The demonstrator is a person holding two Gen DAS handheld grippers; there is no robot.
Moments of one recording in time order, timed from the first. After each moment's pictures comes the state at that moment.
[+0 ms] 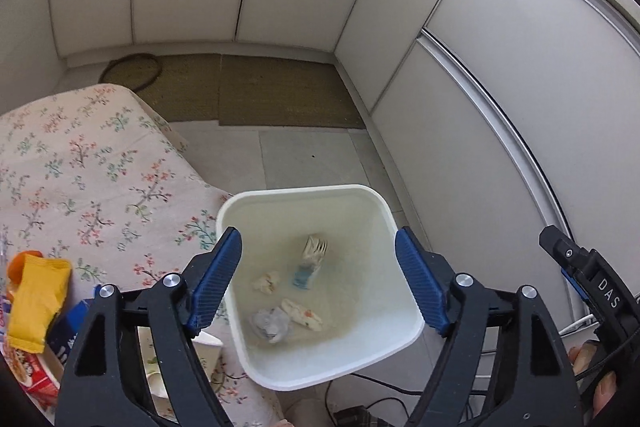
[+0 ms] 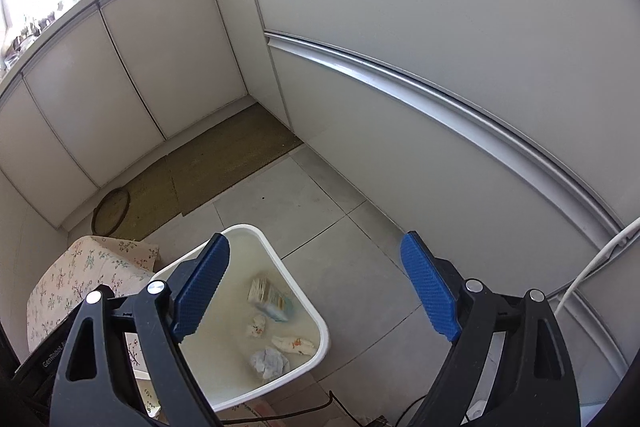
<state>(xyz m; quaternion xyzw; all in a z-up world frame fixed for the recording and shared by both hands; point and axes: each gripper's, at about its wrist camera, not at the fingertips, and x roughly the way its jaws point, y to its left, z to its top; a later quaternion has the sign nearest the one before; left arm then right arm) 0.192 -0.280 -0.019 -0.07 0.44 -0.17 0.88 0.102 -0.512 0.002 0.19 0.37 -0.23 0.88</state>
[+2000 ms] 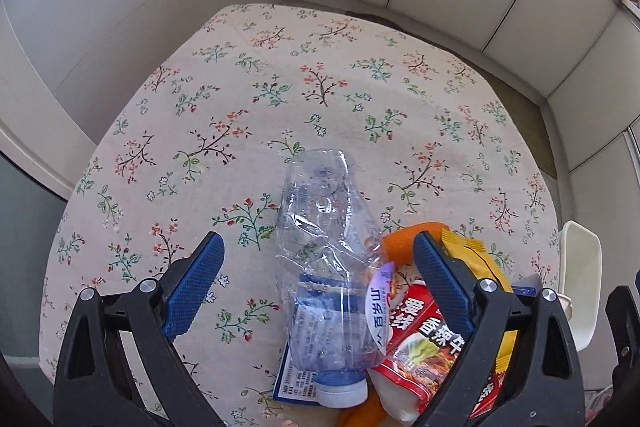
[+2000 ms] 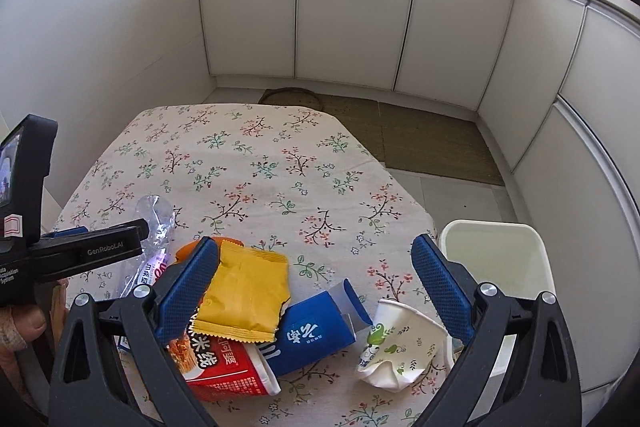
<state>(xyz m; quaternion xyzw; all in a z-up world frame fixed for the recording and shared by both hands) 0.178 0.085 -0.070 -0.14 0.51 0.11 0.84 0.147 -0.132 -0.009 -0.04 0.39 0.06 0.92</state>
